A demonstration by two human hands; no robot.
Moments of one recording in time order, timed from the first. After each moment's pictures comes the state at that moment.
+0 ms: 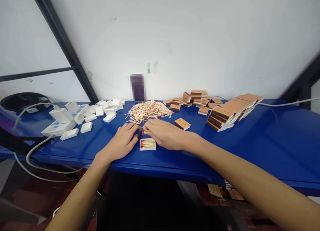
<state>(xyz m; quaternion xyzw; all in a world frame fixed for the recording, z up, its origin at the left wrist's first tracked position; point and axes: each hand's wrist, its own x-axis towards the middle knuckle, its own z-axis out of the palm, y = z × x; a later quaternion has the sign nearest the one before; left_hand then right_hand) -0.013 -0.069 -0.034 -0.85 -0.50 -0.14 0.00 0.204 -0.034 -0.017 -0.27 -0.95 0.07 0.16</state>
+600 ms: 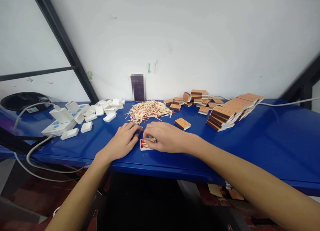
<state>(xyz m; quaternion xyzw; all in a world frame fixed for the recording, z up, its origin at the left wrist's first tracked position) -0.014 -0.068 -0.034 -0.85 -0.49 -0.16 -0.01 0.203 -0.046 -0.013 -0.24 -0.95 0.08 0.16</state>
